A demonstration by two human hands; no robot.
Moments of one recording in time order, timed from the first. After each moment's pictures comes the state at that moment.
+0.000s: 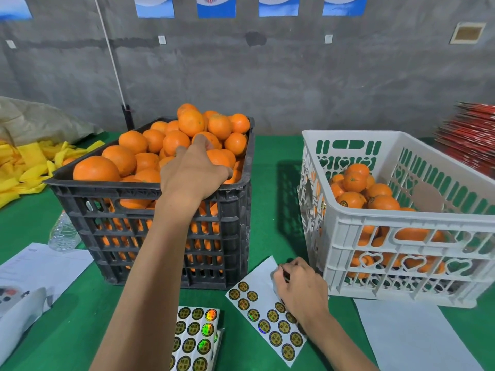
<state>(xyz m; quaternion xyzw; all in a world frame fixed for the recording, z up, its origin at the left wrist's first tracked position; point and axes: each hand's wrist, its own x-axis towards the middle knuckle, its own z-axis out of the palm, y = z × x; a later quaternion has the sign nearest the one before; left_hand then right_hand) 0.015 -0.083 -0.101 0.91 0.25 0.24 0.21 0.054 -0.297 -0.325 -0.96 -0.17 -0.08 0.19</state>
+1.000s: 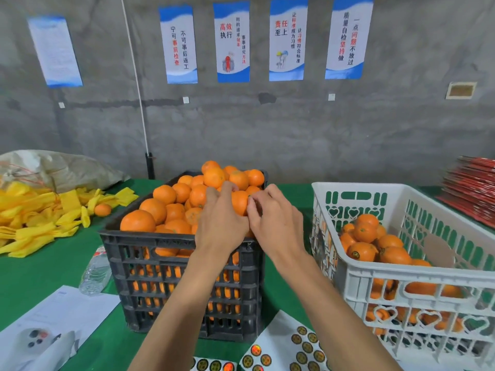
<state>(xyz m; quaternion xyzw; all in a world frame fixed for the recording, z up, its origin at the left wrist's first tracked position) 0.011 -0.093 -0.104 0.87 0.17 0.40 0.24 0.057 -0.204 -0.106 -0.84 -0.29 -0.36 0.29</state>
